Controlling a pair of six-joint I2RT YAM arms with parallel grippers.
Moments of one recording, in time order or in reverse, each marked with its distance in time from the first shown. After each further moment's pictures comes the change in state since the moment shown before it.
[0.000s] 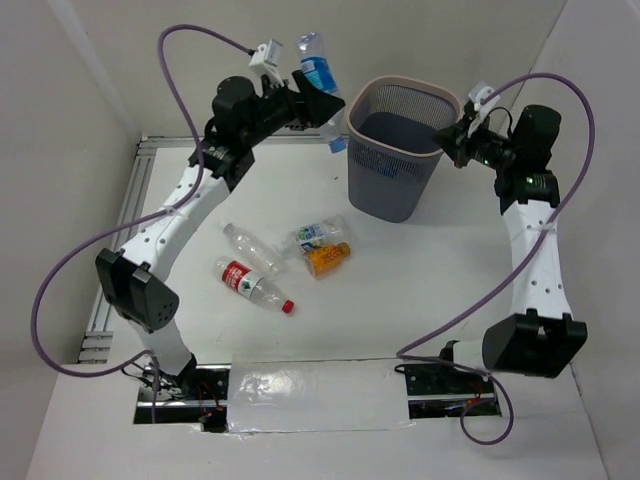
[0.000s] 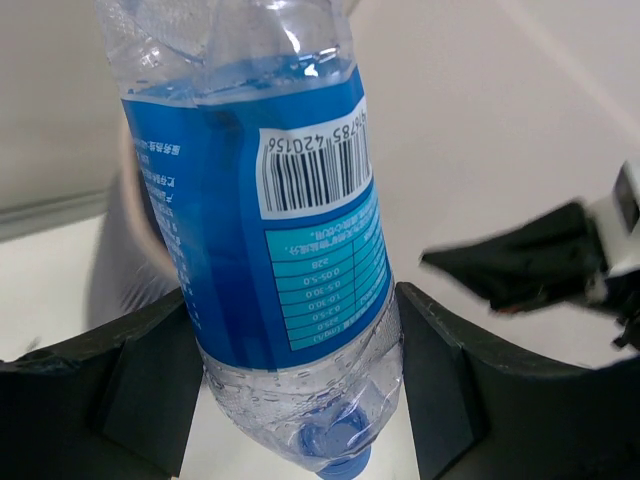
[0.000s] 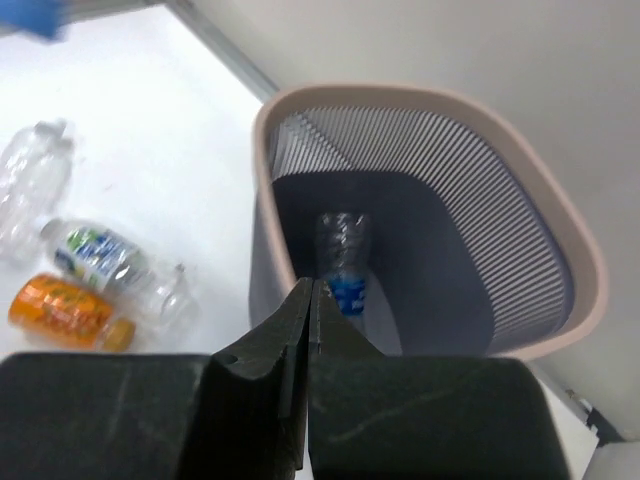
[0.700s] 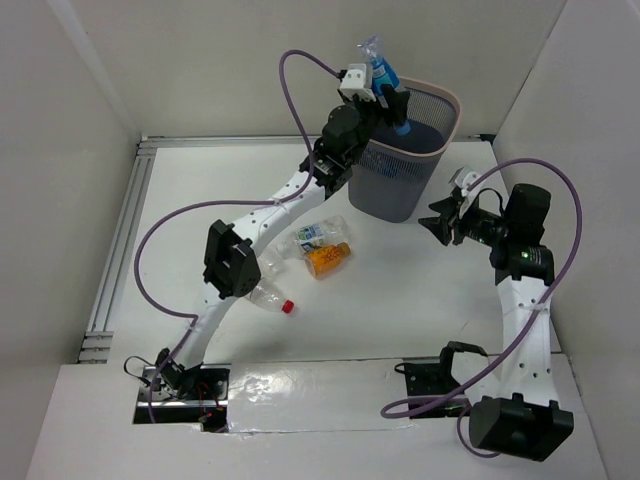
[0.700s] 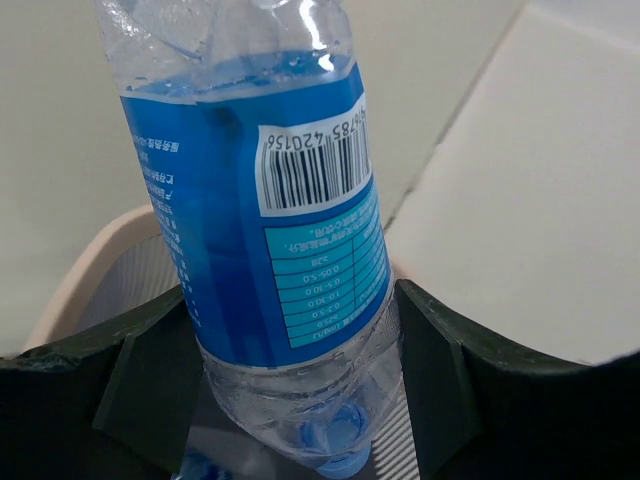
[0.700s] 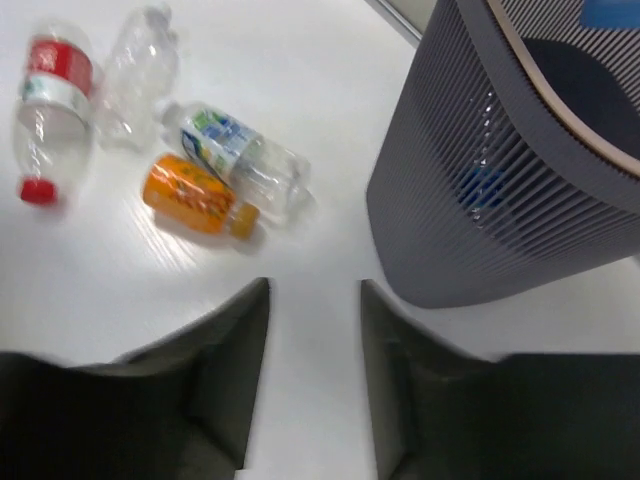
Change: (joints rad) left arm -0.283 0.640 0.571 0.322 -0.580 0.249; right arm -0.064 -0.442 -0.476 -0.250 -0.094 -0.189
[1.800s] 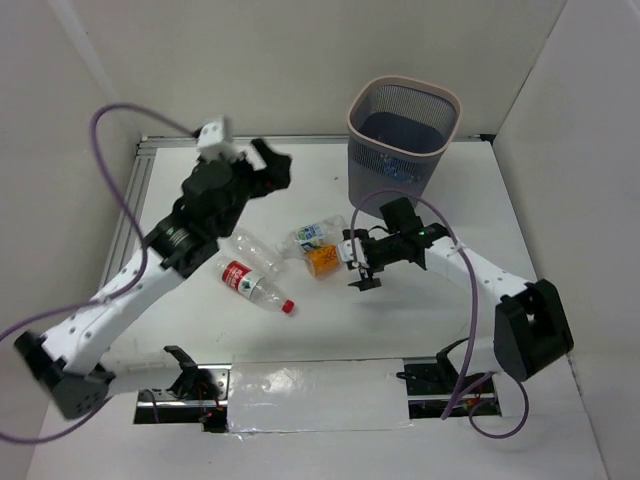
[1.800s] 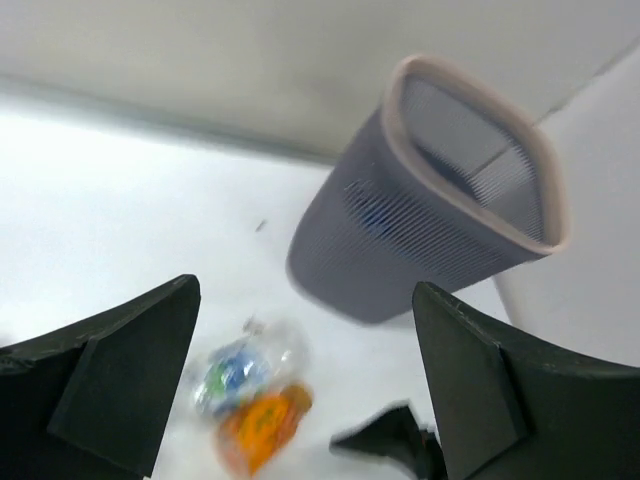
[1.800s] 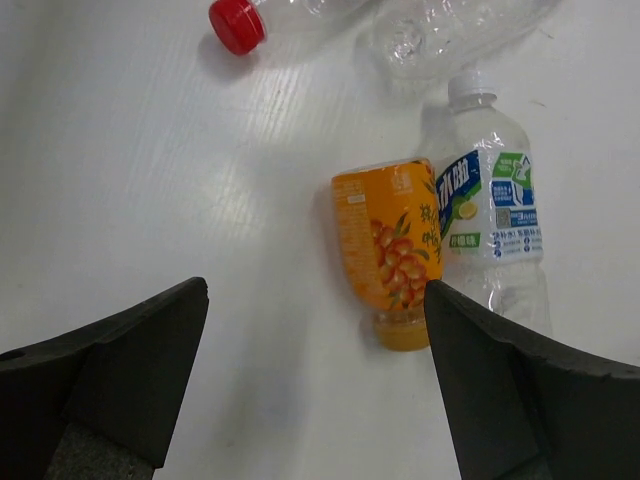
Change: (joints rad) left arm 0.051 -1.102 -1.045 -0.439 -0.191 -0.132; right arm 0.671 0.412 -0.129 0.012 0.155 -0.697
